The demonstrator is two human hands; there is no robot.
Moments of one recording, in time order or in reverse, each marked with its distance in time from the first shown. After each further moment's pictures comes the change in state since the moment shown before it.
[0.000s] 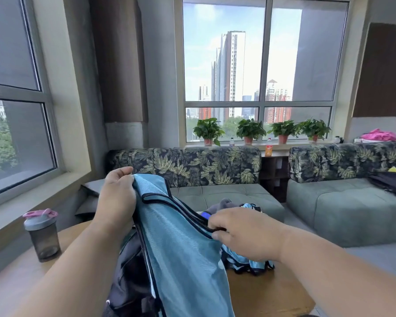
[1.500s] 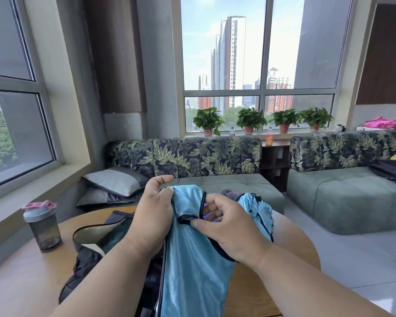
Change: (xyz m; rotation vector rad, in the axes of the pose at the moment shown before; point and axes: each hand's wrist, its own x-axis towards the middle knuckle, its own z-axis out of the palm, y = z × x) left_hand -0.046 -0.046 0.033 0.038 -0.292 -0.022; right_hand 0.017 -0.020 0.057 0.975 0.483 0.155
